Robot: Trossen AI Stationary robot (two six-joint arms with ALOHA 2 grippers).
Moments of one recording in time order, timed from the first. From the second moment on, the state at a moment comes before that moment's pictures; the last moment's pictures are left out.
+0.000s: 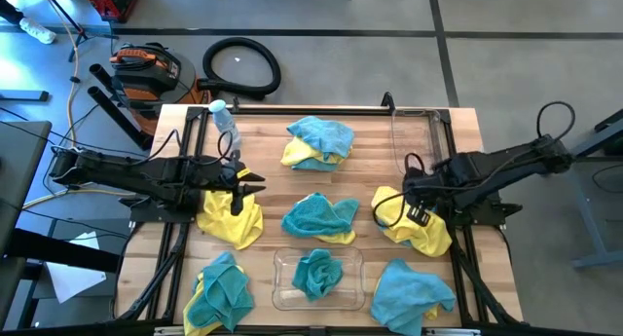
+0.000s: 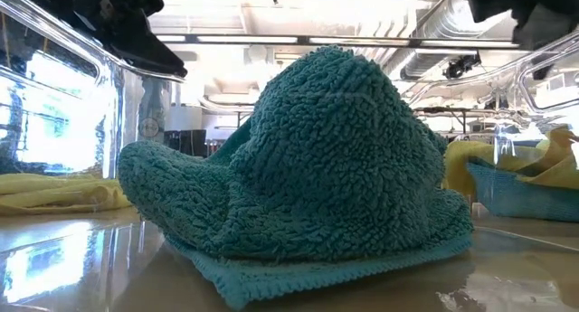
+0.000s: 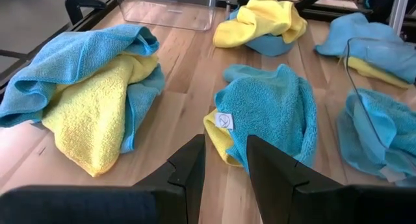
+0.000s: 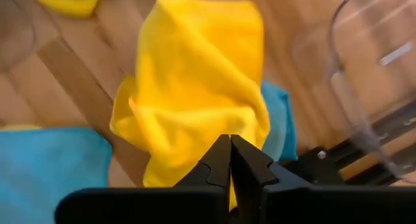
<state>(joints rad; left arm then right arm) -0.03 0.76 0.47 -0.17 -0.16 -0.13 0.26 1.09 1.04 -1.40 0.10 0.79</state>
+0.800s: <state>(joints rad) -0.03 0.76 0.47 -0.18 -0.16 -0.13 0.37 1.09 0.64 -0.99 0.12 0.72</state>
